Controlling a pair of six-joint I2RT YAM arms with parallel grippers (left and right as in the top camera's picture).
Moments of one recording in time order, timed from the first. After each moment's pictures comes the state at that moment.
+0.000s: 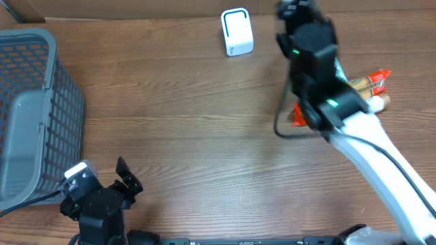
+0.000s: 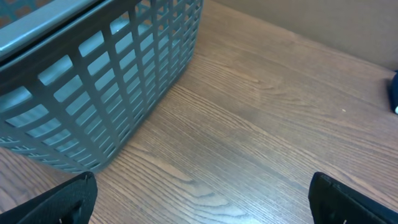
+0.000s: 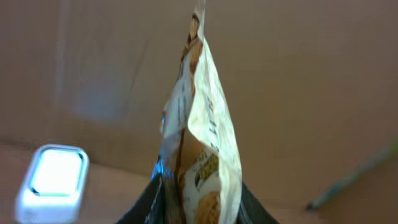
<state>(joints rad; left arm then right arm) -0.21 0.39 0.84 -1.10 -0.59 -0.53 0.48 1.48 1.40 -0.09 0.61 -0.29</state>
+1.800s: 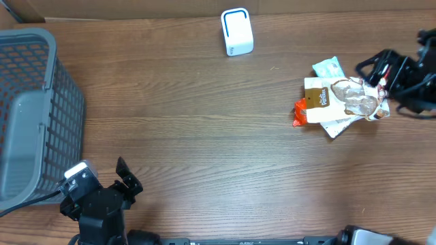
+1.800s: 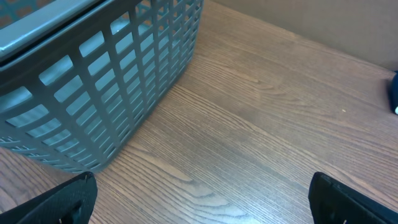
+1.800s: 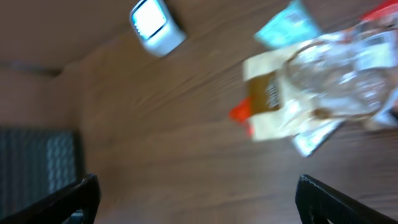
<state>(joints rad) -0.21 0.39 0.84 -1.10 -0.59 -0.53 -0.25 1.42 1.79 -1.40 -0.55 0.19</state>
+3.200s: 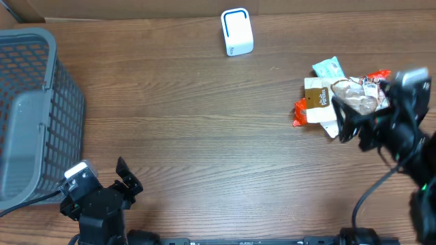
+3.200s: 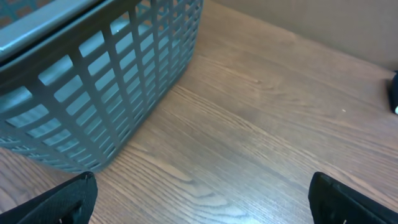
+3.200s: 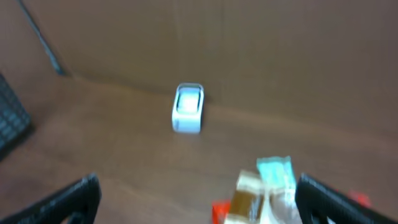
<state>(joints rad) -0.21 0.39 0.84 -1.10 -0.59 -0.53 -0.01 0.79 1.17 -0.70 -0.38 -0.08</state>
